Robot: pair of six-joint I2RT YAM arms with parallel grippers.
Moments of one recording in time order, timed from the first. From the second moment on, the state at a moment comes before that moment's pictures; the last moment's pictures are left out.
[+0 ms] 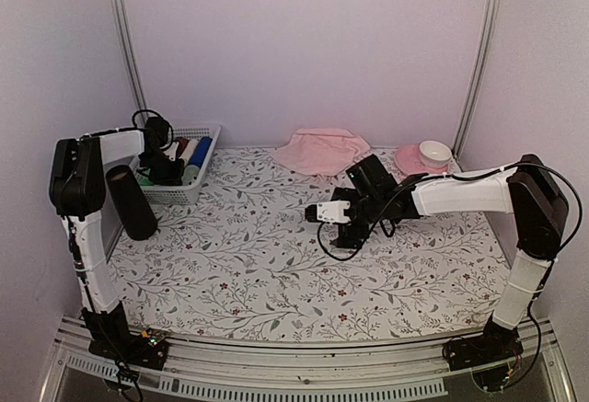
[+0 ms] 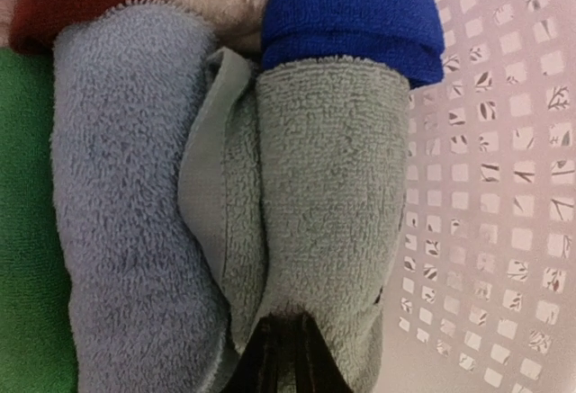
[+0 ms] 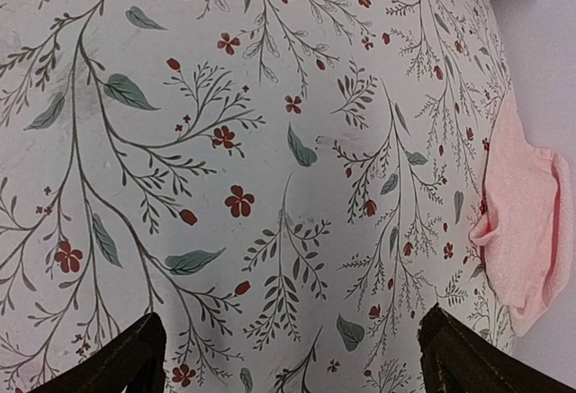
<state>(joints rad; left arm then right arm) -0.01 2.10 1.63 -0.65 0.04 -0.01 0.77 1.80 1.17 -0.22 -0.08 -0.91</state>
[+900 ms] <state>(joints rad) -0.38 2.10 2.02 -0.62 -0.09 0.03 0.53 1.81 1.23 -0.19 -0.06 -0.70</state>
